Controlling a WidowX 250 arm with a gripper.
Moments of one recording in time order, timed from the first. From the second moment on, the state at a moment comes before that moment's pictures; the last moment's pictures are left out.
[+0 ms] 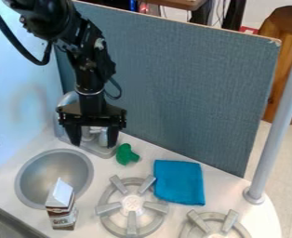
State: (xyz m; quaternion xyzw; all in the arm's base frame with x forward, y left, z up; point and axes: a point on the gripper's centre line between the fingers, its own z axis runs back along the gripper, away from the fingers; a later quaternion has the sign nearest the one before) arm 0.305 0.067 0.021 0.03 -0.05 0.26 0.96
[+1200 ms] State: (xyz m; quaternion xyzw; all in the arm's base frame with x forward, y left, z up) arm 0.390 0.051 -0.076 0.07 -0.06 0.17 0.98
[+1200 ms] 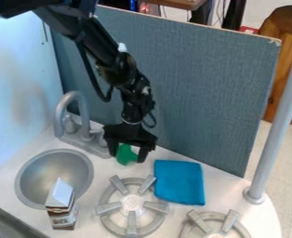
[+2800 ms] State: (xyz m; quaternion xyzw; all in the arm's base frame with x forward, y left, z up) arm 0.438 0.106 -0.116 0.05 -0.08 0.21 0.97
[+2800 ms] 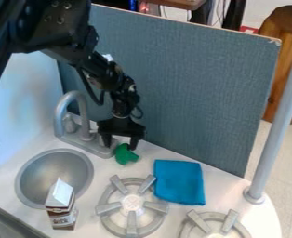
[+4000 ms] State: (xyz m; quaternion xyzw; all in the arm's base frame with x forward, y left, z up) arm 0.431 0.098 -0.134 -0.01 -0.04 0.22 0.98
